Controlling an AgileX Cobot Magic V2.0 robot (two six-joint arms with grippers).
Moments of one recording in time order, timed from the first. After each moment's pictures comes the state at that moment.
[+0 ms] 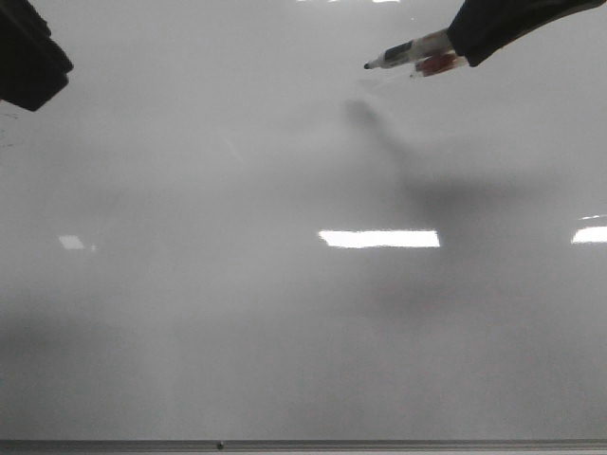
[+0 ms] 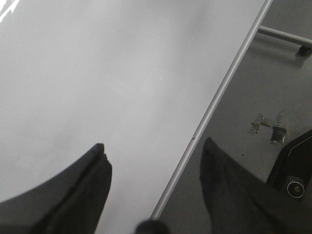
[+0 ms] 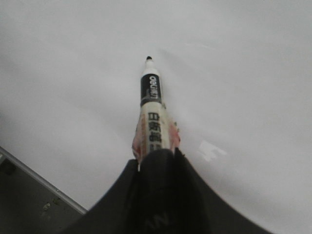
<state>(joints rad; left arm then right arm) -0.62 1.04 -0.91 -0.12 0.75 0.60 0.32 1.28 -1.01 0.38 0.48 -0.38</state>
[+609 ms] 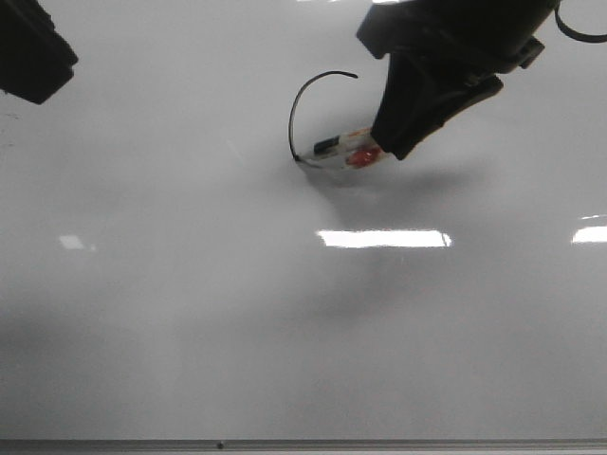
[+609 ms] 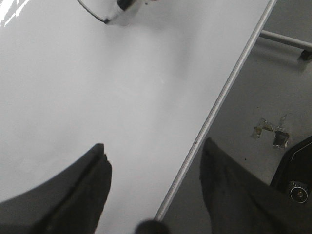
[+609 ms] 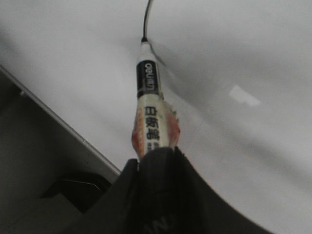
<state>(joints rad) -0.62 1.04 -0.91 -0.12 0.73 0.60 0.38 1.54 -1.17 0.35 0.69 -0.38</state>
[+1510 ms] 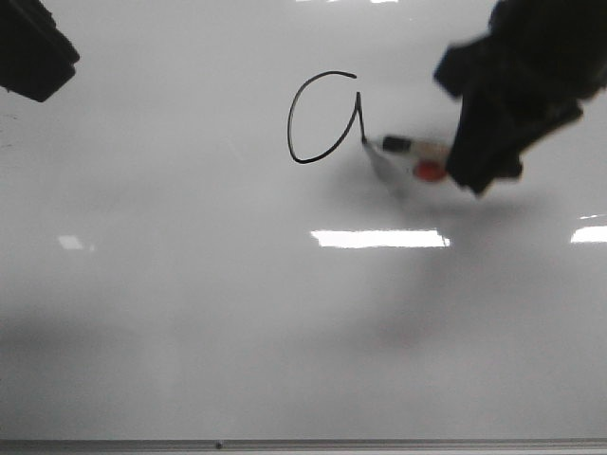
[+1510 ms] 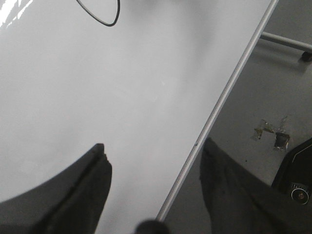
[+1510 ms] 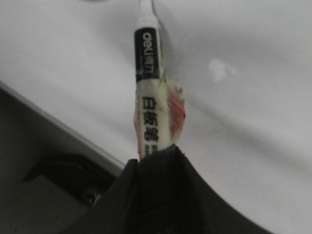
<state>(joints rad) -0.62 1.04 -0.91 -0.12 0.73 0.60 0.33 1.52 -1.02 0.27 0.69 -0.34</state>
